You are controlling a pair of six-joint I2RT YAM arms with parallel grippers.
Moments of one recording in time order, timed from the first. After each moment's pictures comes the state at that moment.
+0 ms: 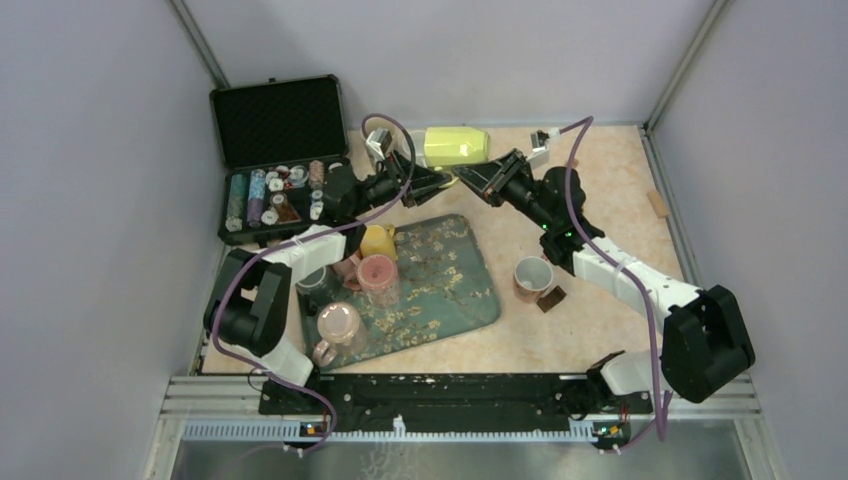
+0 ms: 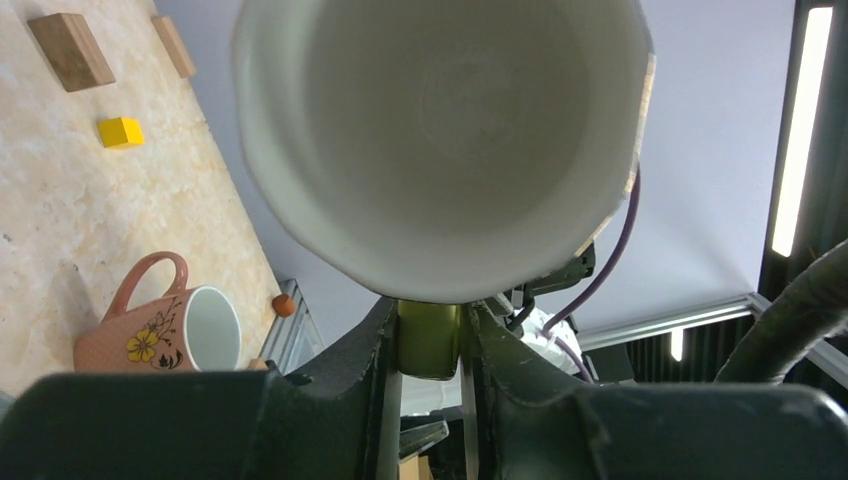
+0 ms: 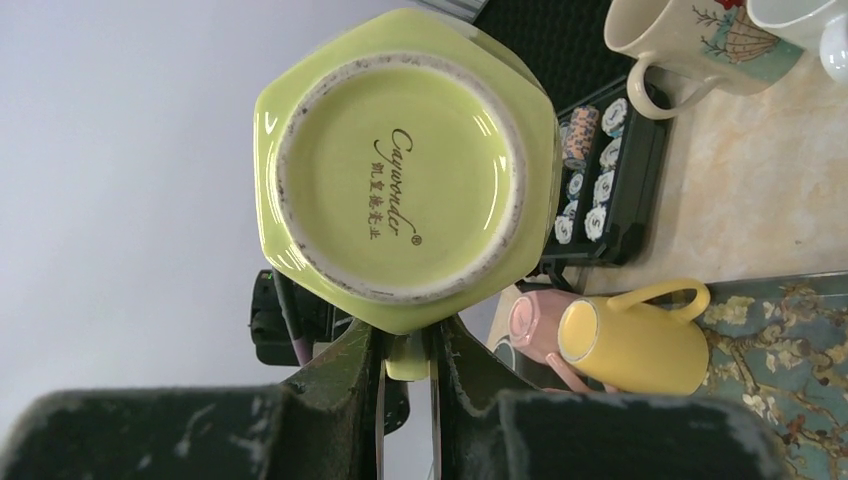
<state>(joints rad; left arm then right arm) -0.39 1.61 0.93 0.97 0.79 -1.57 0.53 1.34 0.90 0.53 -0.26 1.19</state>
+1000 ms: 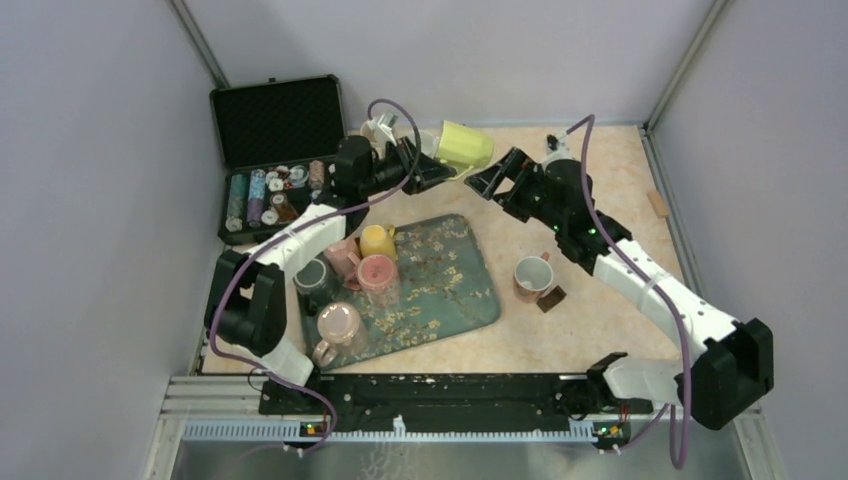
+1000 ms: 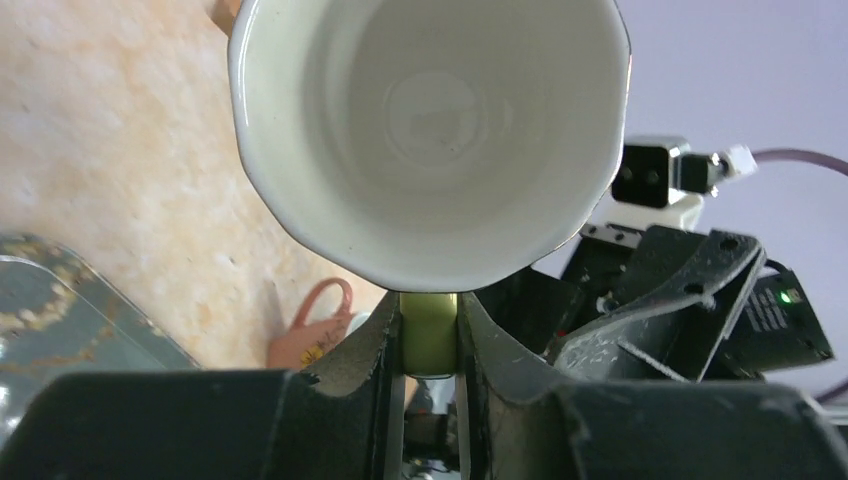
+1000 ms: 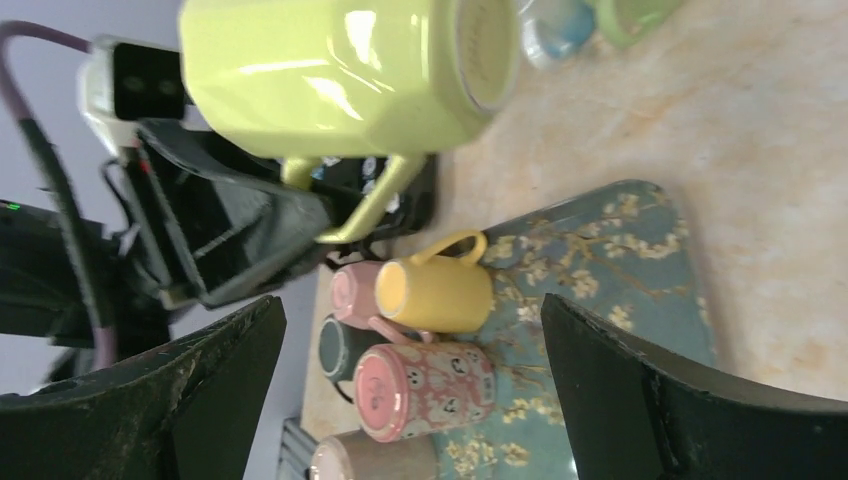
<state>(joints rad) -0.40 1.61 1.13 0.42 0.69 -1.14 0.53 1.23 1.02 -0.04 -0.08 0.92</state>
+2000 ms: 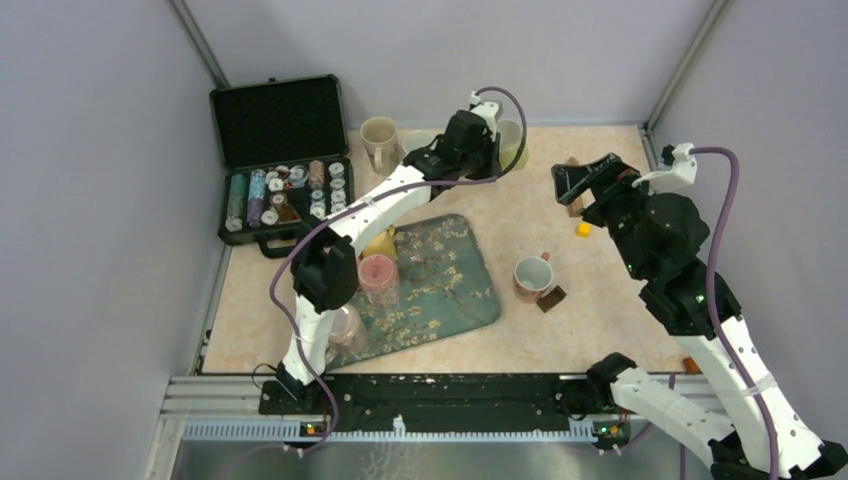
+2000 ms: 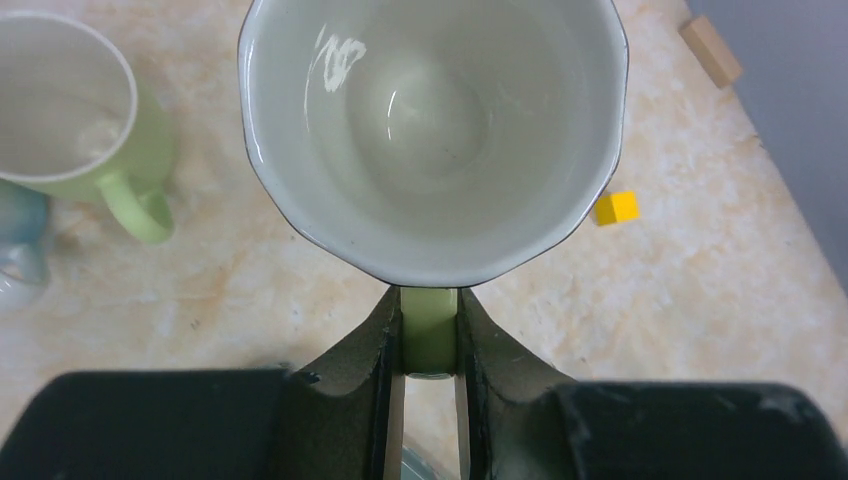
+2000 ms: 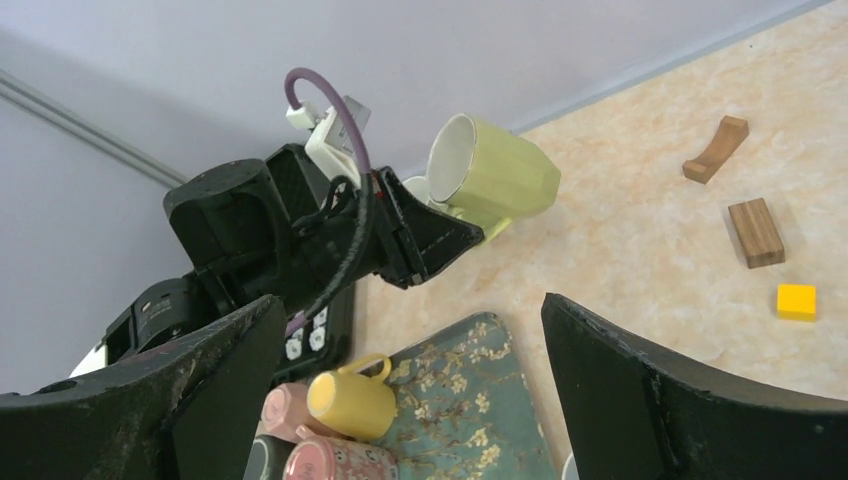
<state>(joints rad) -0.71 2.08 1.96 -0.38 0.05 -0.36 0.53 0.76 1.14 -0.43 0.37 0.65</state>
